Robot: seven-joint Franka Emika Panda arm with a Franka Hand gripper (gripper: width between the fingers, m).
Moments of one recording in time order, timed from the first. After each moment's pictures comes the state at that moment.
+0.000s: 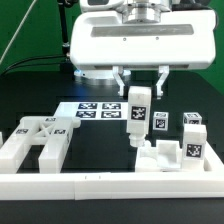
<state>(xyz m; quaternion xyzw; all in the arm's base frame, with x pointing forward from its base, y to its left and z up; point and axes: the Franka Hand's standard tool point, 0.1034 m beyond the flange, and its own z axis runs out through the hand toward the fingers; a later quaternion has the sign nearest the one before) 0.625 0.031 0.128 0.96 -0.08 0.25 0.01</state>
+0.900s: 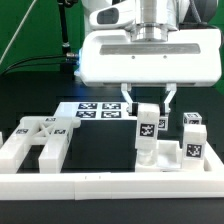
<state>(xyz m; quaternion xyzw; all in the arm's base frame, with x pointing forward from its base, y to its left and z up) 0.623 0.045 0.099 0.97 -0.06 0.25 0.01</state>
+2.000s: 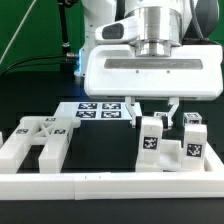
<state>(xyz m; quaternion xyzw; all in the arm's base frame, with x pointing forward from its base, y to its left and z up) 0.622 0.050 0.081 0.97 -0.05 0.25 0.02</state>
